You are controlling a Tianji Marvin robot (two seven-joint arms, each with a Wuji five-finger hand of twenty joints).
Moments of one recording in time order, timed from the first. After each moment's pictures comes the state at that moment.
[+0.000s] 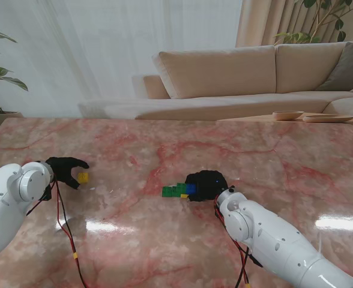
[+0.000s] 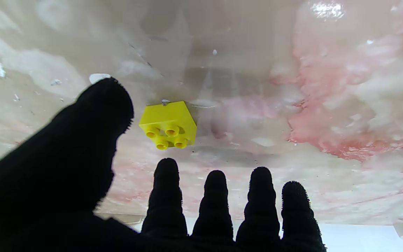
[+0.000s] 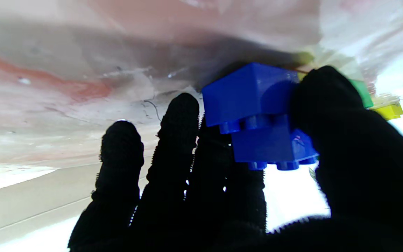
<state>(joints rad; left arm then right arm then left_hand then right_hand) 1.21 -0.98 -1.26 -1.18 0.92 -0.03 -0.47 -1.16 -1.15 0.70 -1.06 -0.76 -0.04 -0.29 0.51 -0.64 0.86 -0.17 0.19 -0.17 0.41 0.29 0.20 -0.01 0.21 0.40 0.11 0.11 0.30 0.66 -0.09 0.05 0.30 0.89 0.43 -0.73 0.95 -0.28 0.70 -0.22 0.77 0.60 0.94 -0.22 0.58 0.95 0.87 -0.19 0.90 0.78 0.53 -0.07 1.32 0.92</state>
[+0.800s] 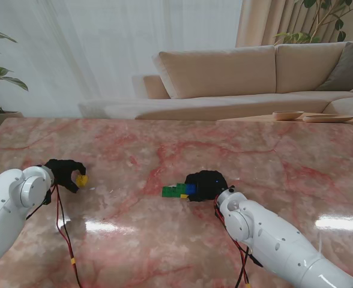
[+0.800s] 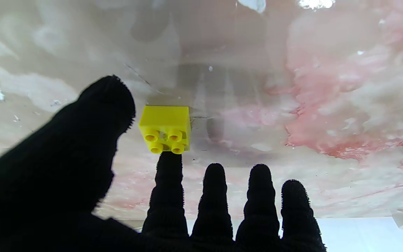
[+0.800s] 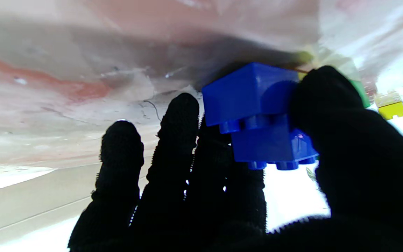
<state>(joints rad) 1.26 -0.98 -1.27 -1.21 0.98 -0.03 -0.45 -1.16 -1.15 0.70 -1.05 -0.76 -0.05 -0.29 0.51 -0.66 0.89 -0.17 0.18 -0.15 0.69 0.56 0.21 -0.02 0.37 0.42 0.12 0.11 0.33 0.67 -0.08 0.05 0.32 0.88 0.43 -0.73 0.95 -0.28 0.70 -0.22 0.77 0.59 0.95 -0.22 0.58 0.95 0.87 -0.19 0.90 0.78 0.53 -0.07 1.32 0.92</state>
